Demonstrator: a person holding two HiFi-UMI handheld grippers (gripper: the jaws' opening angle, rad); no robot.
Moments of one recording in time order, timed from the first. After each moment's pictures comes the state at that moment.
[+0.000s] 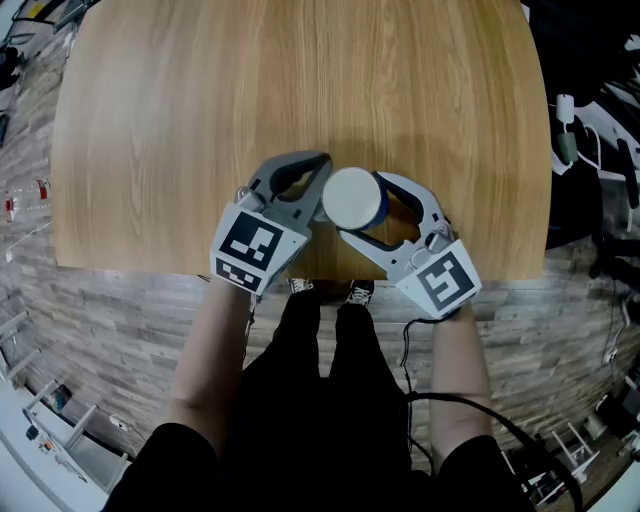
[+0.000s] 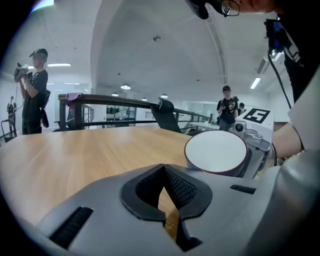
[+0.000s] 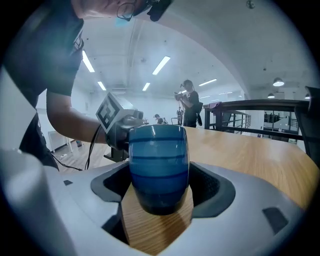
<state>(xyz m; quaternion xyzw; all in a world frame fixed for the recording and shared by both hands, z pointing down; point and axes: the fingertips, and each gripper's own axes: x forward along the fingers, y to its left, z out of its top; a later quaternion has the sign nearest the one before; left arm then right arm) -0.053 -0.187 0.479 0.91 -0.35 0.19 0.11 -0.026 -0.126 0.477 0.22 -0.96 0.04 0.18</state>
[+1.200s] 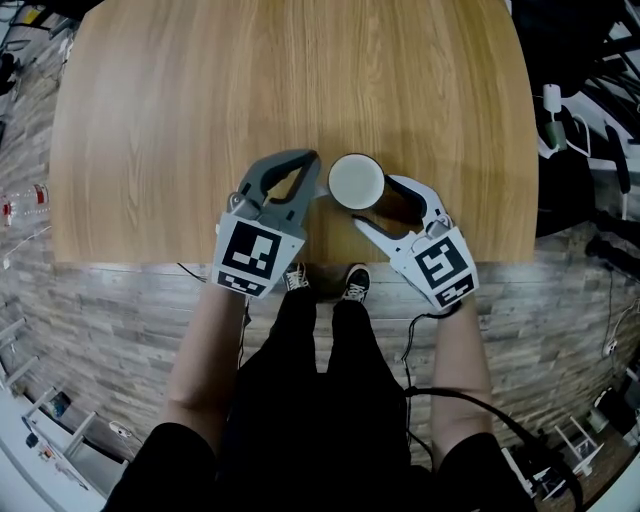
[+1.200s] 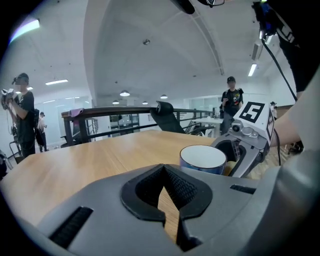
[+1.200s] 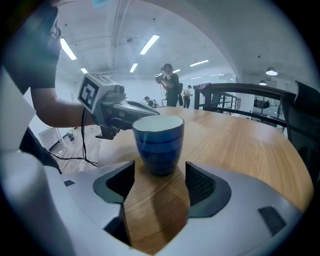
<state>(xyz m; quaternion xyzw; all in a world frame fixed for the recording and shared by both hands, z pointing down) -0.060 -0.162 0.453 0.90 -0.38 0.21 0.04 0.009 -0.103 0.502 0.26 -0.92 0.11 0.28</state>
